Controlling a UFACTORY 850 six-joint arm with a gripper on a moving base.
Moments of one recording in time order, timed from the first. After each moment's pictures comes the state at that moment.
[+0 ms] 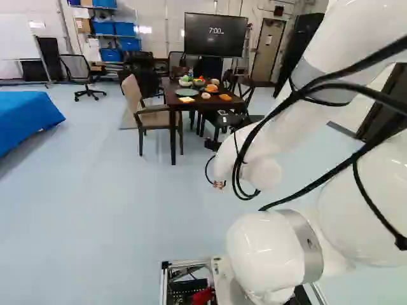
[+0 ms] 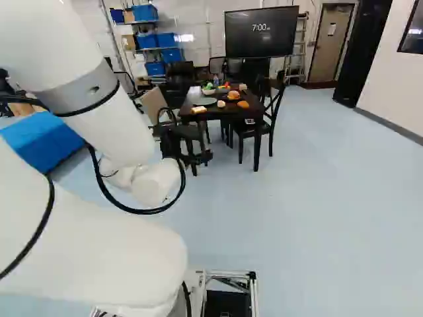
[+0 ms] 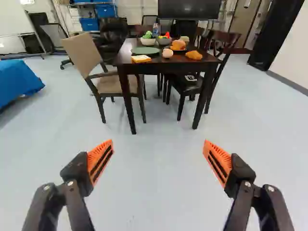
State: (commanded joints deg) arm 0.0 16.0 -5.0 0.0 50.0 0.0
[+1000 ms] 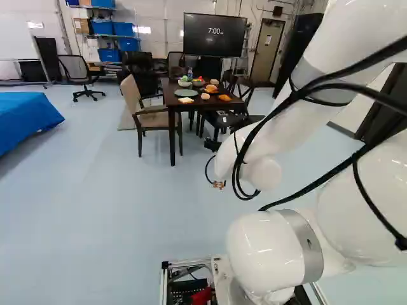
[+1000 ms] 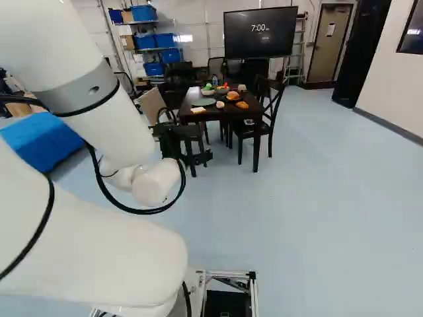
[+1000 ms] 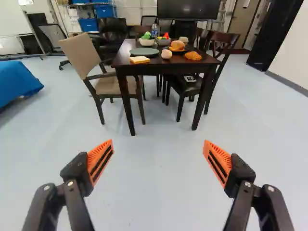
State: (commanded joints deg) arm 0.0 16.0 -5.0 0.0 50.0 0.0
